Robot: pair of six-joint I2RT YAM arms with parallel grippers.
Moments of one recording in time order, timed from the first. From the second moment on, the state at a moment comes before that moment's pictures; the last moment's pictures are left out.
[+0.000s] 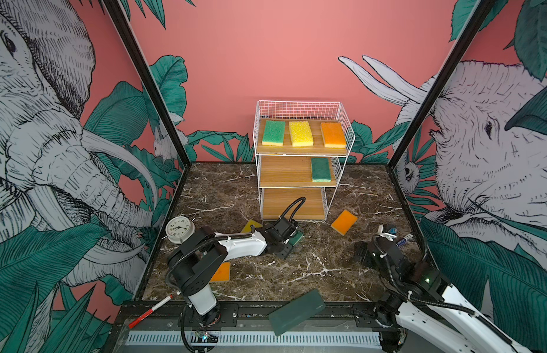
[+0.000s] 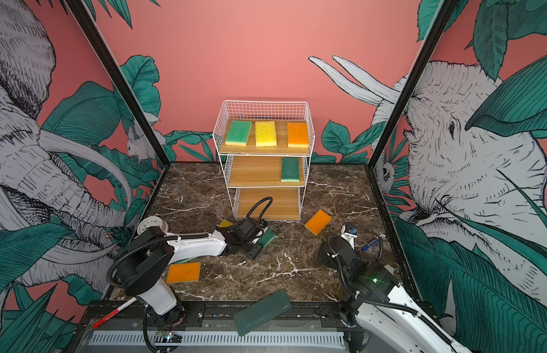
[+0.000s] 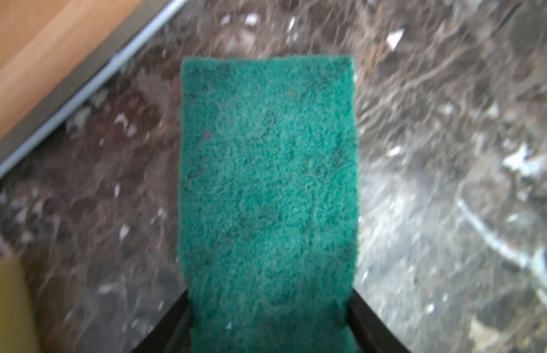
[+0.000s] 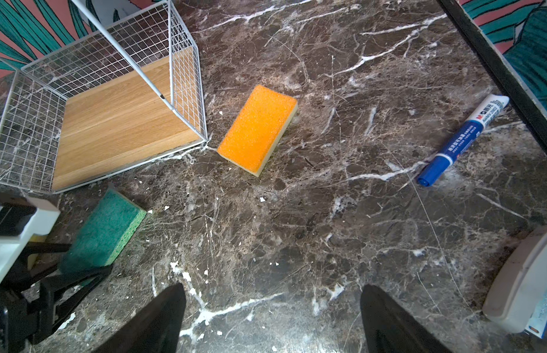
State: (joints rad) left arm -0.91 1.64 0.85 -0.33 -0.11 -0.12; right arm 0.74 0.56 0.67 -1.02 0.49 0.87
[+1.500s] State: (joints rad) left arm -1.01 1.45 1.41 -0.61 -0.49 -0.41; right arm 0.72 0.72 0.73 -0.84 0.45 0.65
